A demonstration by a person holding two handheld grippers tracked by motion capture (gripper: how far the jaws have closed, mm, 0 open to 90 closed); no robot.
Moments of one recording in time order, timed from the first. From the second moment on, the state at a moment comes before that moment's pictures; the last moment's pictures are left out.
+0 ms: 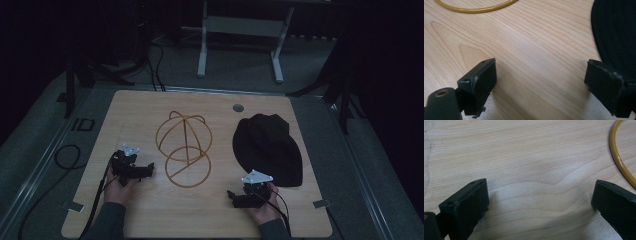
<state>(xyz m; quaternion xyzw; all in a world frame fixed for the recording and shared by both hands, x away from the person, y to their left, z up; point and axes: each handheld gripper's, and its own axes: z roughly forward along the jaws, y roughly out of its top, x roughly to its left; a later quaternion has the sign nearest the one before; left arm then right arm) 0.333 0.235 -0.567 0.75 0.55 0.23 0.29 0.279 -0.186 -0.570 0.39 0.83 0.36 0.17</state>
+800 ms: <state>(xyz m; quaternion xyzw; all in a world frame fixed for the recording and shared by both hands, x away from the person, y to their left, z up) 0.333 0.235 -0.567 0.75 0.55 0.23 0.29 0.279 -0.186 -0.563 0.40 0.83 0.34 0.17</state>
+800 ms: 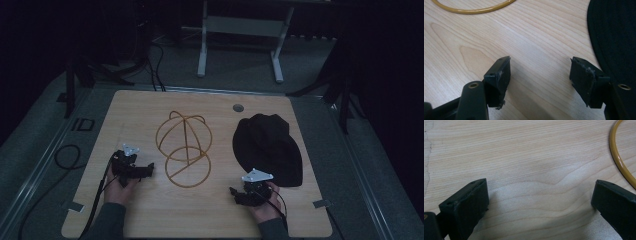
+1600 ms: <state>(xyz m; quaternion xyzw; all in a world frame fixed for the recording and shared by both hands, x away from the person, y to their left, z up) 0.333 0.235 -0.567 0.75 0.55 0.23 0.29 0.286 -0.207 -0.529 0.34 0.89 0.28 0.13</state>
